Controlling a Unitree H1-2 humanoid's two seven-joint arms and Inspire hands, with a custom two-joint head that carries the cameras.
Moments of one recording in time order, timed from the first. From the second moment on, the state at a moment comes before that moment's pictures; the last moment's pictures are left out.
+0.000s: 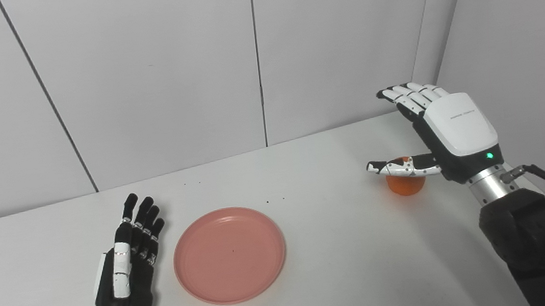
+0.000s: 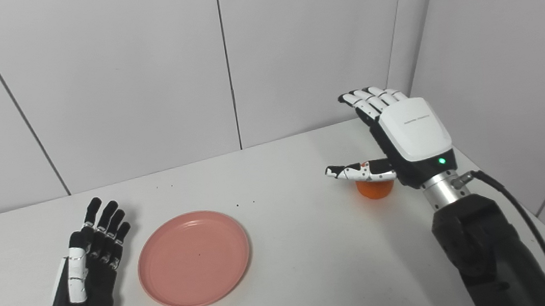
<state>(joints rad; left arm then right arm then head) -0.30 -0.02 0.06 0.29 -0.35 -0.13 -0.37 -0.19 -0.50 -0.17 -0.23 -0.96 -0.07 0.02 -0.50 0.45</state>
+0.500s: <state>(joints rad) -0.29 -0.01 0.04 0.29 -0.35 -0.13 -0.37 -0.27 -0.55 -0.07 0.00 -0.97 0.03 0.15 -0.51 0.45</state>
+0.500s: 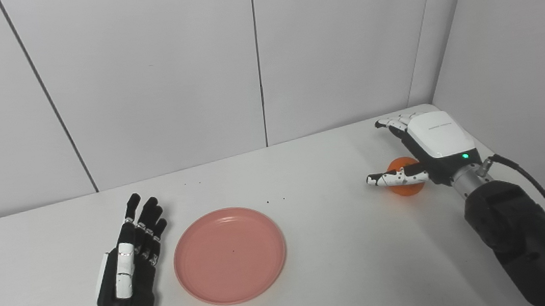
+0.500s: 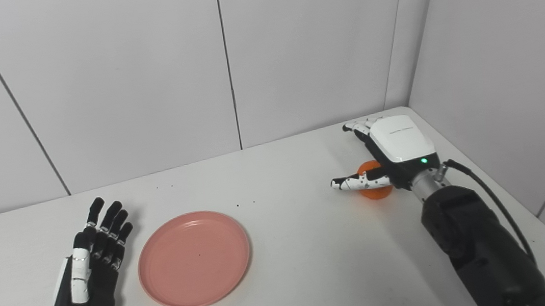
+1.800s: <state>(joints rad) -0.25 -0.01 0.01 0.22 -0.35 -0.09 -0.37 -0.34 -0.59 0.03 0.31 -0.82 0.08 0.07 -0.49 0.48</state>
